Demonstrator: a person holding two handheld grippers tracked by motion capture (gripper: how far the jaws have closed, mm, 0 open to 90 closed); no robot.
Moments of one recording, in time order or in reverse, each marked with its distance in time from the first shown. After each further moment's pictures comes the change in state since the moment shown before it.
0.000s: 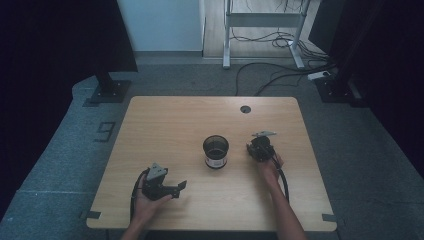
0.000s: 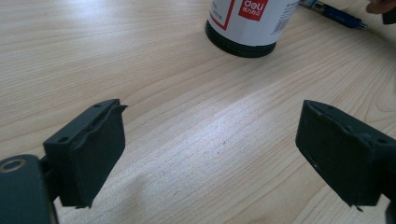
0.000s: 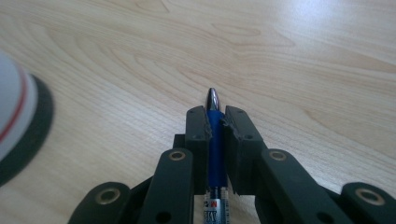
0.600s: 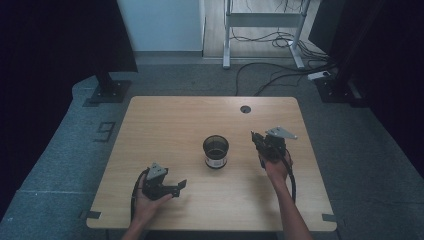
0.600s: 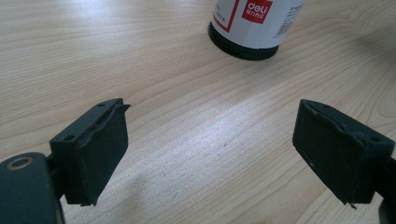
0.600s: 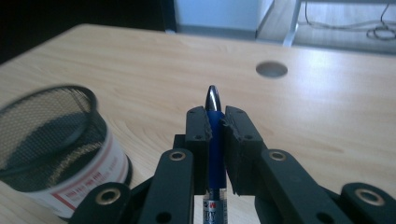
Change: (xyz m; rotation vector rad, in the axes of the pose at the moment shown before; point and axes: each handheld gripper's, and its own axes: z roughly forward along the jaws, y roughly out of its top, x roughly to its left) left arm 0.000 0.000 0.001 -0.005 0.011 -0.015; right arm 0.005 0.014 -0.078 -0.339 0.067 0.023
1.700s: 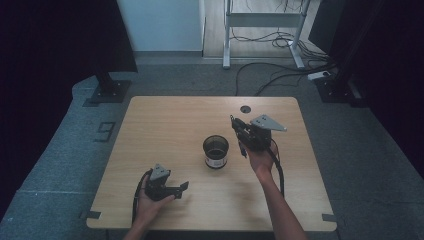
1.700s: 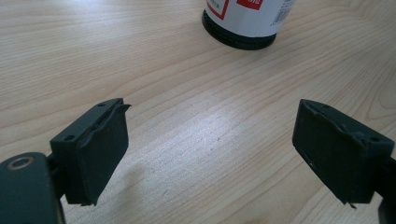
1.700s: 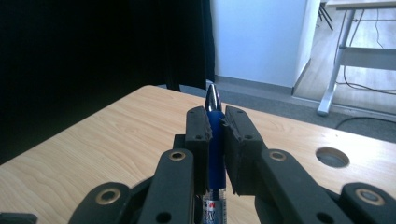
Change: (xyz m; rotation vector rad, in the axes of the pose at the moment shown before) left arm -0.004 -0.003 0.007 0.030 -0.011 0.005; right arm 0.066 0.061 -0.016 -0.187 0.156 -0.057
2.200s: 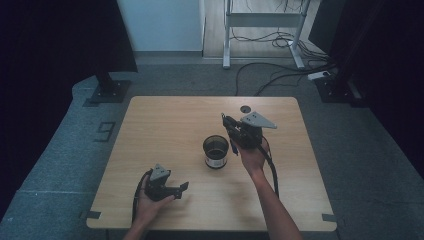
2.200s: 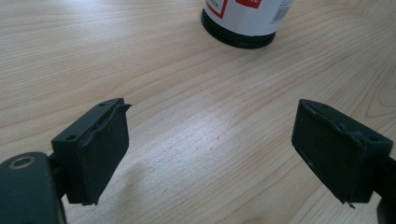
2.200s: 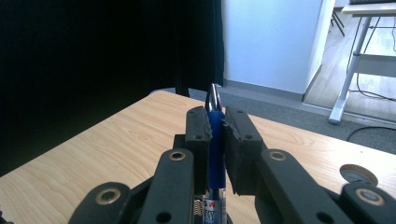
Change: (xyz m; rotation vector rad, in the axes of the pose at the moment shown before) left arm -0.001 0.000 0.000 0.002 -0.003 0.002; right arm 0.017 0.007 0.015 -0.007 0.029 -0.013
